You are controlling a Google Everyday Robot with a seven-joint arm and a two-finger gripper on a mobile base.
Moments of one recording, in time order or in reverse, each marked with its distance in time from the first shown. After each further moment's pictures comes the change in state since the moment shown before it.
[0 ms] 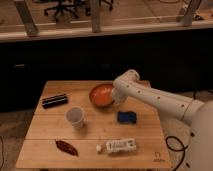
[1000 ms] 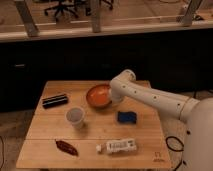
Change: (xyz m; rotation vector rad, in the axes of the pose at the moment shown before) arm -0.006 -0.006 0.004 -0.007 0.013 -0.077
